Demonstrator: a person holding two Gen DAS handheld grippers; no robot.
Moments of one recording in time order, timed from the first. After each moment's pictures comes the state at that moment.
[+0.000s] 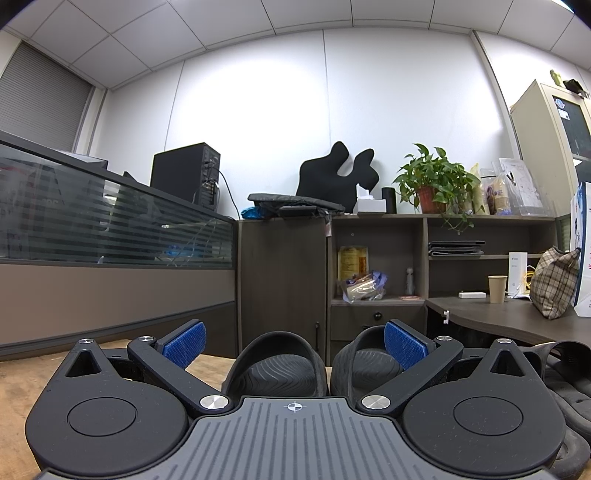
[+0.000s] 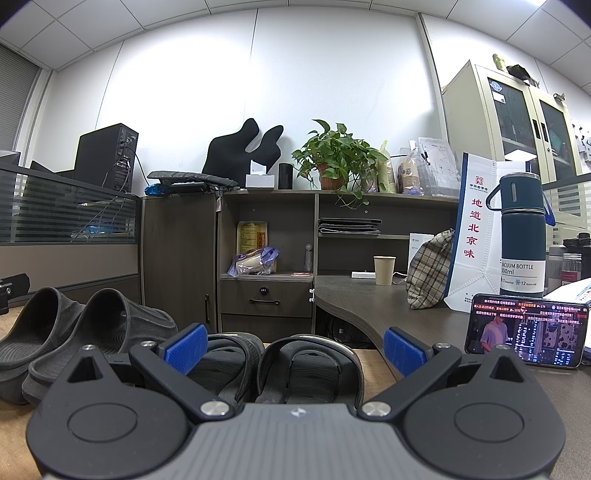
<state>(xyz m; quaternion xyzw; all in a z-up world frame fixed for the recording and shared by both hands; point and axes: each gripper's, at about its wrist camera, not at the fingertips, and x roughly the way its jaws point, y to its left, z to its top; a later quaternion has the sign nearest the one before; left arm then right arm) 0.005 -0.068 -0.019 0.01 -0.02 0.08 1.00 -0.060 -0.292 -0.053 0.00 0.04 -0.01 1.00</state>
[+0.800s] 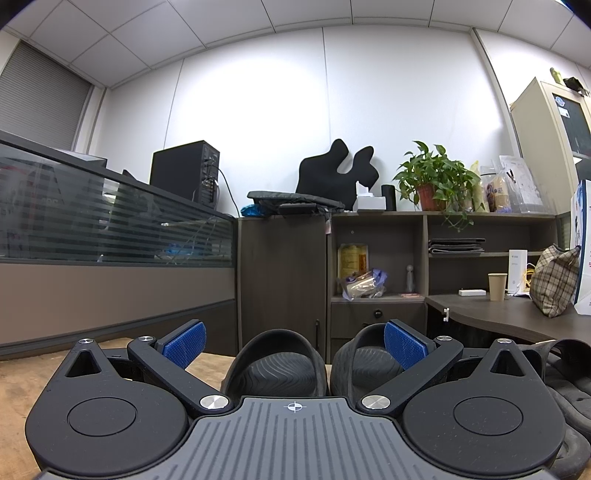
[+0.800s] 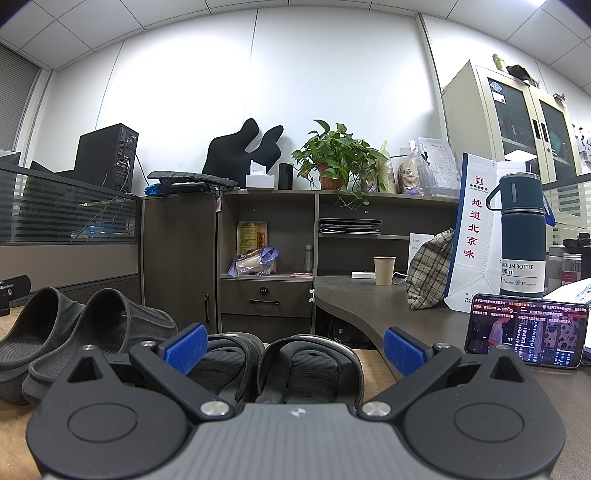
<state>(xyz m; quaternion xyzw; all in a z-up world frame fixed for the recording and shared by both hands) 0.004 -0.068 -0.018 0.01 -0.01 0.08 1.00 -0.060 -0.292 -0.053 0.00 0.04 -0.01 1.00</state>
